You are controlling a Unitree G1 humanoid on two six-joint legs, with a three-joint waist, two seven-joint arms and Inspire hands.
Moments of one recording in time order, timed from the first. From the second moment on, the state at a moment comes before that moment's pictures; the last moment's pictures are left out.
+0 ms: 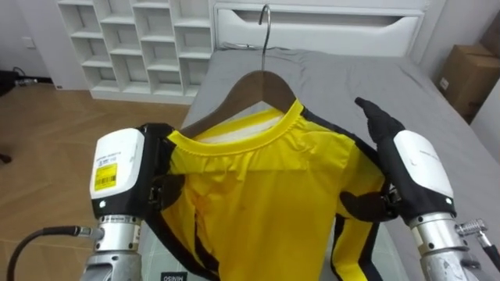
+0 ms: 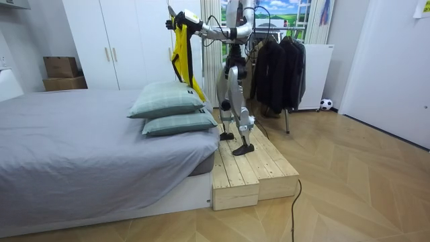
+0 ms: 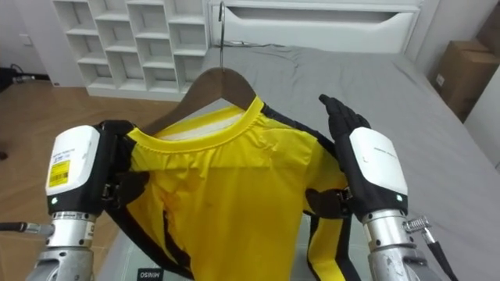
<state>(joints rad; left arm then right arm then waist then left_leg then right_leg) -0.04 0.30 -0.10 0.06 0.80 -0.09 0.46 0.02 -0.33 0.06 -0.05 -0.67 -0.10 -0.18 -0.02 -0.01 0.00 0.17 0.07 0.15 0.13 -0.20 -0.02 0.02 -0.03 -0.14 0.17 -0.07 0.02</state>
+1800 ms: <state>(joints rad) -0.04 0.30 -0.13 -0.09 1.07 -0.13 0.47 -0.03 -0.33 0.06 0.03 -0.43 -0.13 -0.04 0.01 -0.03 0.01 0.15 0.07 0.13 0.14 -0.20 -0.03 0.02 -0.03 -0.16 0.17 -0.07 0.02</state>
